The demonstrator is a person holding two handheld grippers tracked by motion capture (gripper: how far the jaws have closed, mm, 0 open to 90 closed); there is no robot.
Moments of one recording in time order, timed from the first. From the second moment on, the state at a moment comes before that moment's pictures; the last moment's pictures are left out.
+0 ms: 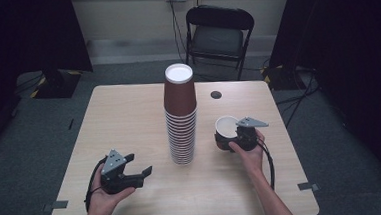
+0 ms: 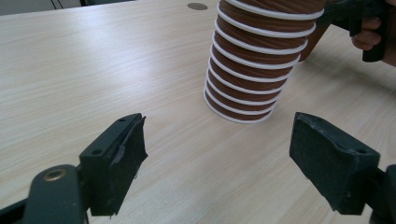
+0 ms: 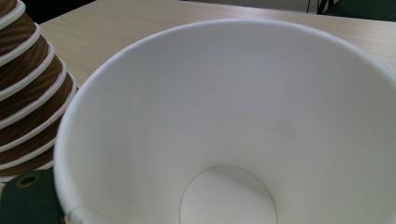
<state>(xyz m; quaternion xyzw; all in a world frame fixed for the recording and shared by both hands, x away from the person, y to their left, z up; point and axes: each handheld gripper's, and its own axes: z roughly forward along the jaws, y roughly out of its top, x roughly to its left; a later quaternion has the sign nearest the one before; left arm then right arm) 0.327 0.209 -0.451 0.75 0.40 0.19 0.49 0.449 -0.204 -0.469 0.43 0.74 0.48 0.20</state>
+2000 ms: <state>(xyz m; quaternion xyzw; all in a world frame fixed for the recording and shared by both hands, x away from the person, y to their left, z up) 0.333 0.215 -0.455 0.75 0.43 0.19 0.47 0.395 -0.244 -0.468 0.47 0.77 0.42 0.13</state>
